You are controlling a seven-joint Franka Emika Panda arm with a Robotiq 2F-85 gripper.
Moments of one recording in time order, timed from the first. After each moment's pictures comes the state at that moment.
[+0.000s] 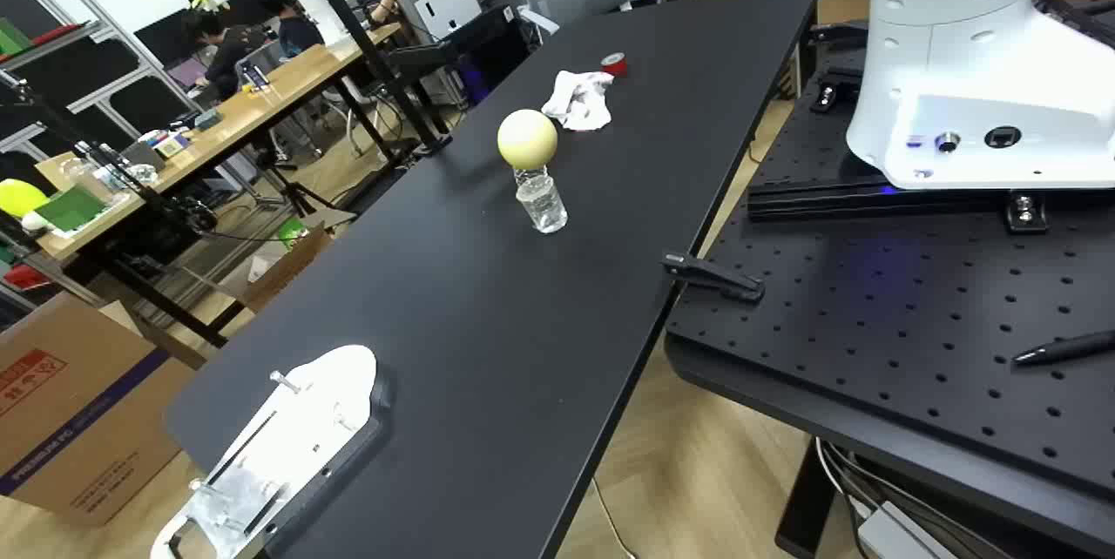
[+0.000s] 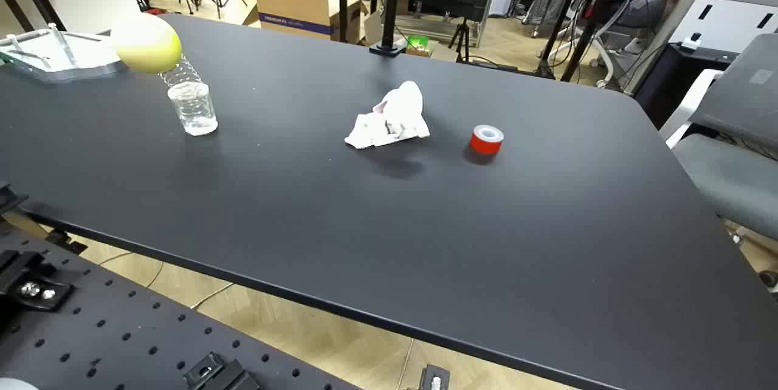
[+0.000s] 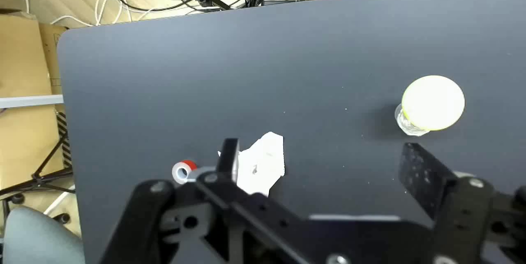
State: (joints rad) arm 0.00 -0.32 0.26 -2.05 -0.14 1.50 0.23
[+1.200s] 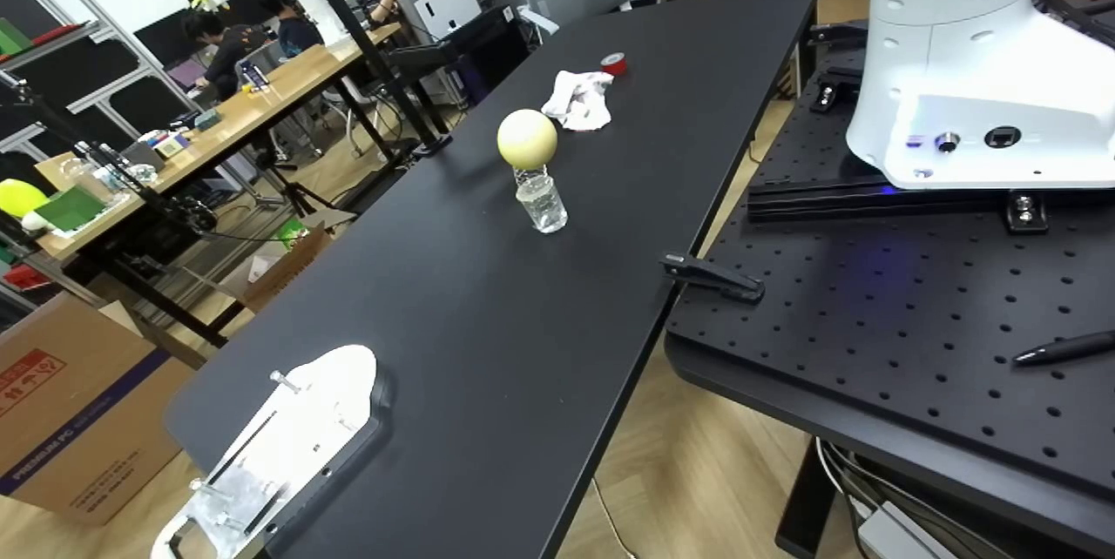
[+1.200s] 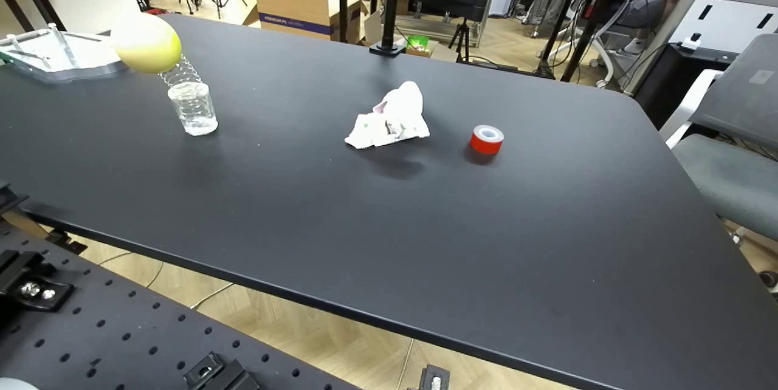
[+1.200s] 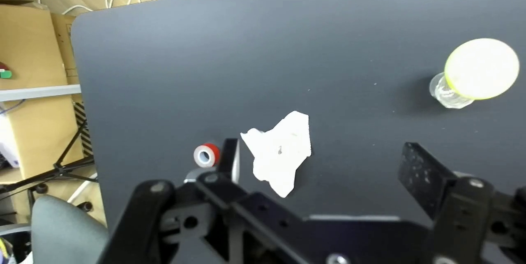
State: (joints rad) arm 0.01 -0.29 0.20 -2.07 -0.22 1.60 0.24
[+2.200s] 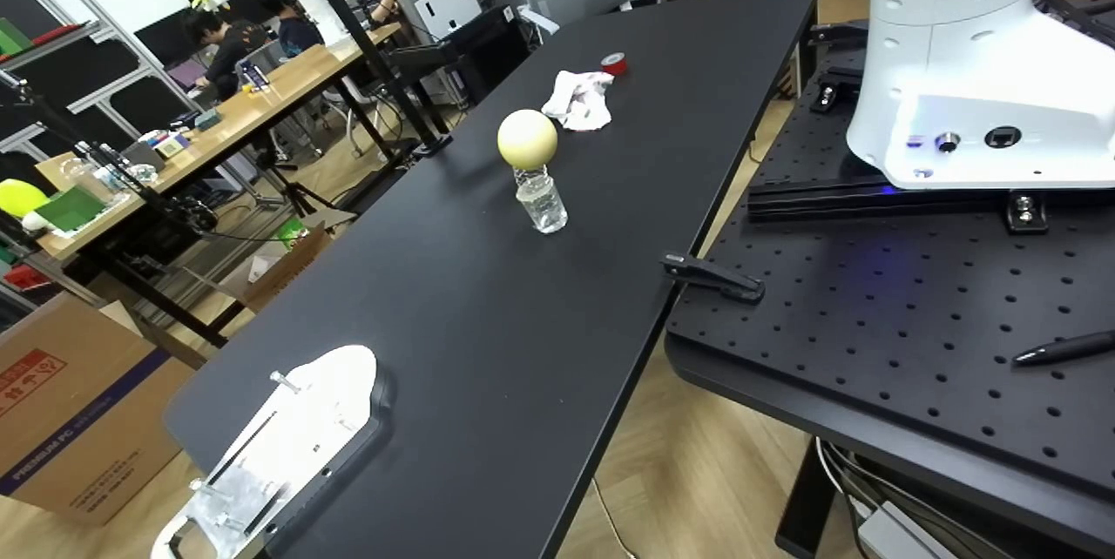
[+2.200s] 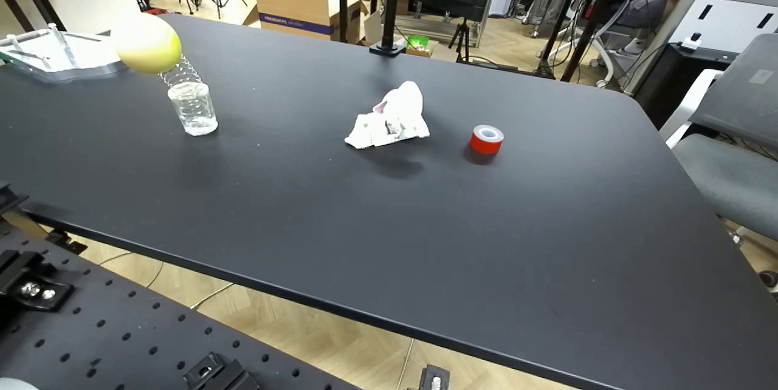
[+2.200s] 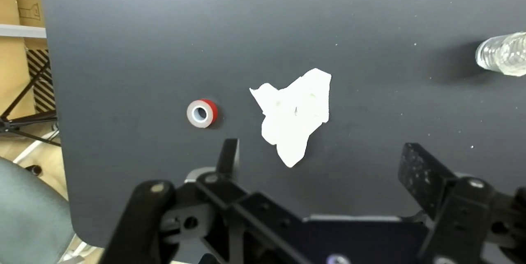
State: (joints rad) arm -0.01 -0.14 0.02 -2.06 -0.22 1.85 -0.03
